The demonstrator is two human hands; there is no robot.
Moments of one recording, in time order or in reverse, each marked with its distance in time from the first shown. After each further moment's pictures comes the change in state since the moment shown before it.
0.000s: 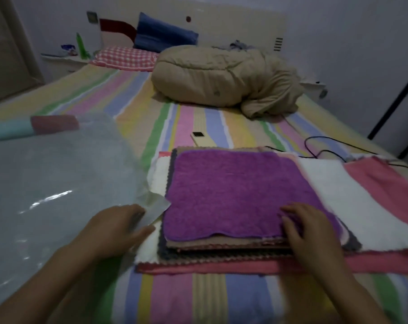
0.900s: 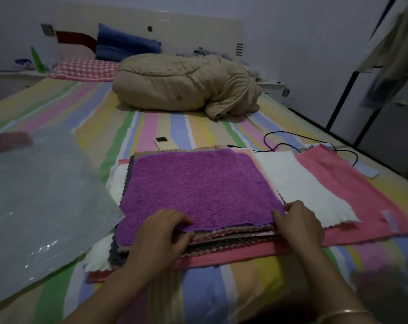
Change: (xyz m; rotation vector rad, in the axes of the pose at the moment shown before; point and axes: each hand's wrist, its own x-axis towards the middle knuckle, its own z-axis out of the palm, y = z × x) left_hand 0.003 0.158 0.034 -0.336 0.351 0.344; right_hand 0.006 0.050 -0.032 -0.144 -0.085 0.675
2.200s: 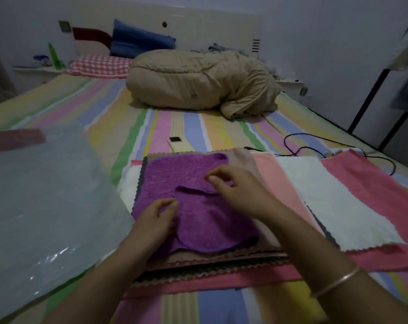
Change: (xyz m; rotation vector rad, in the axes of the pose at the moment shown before) left_hand 0.040 -0.014 -0.026 -0.935 0.002 -0.819; right_hand -0.005 -0.150 0.011 0.393 -0.438 -0.772
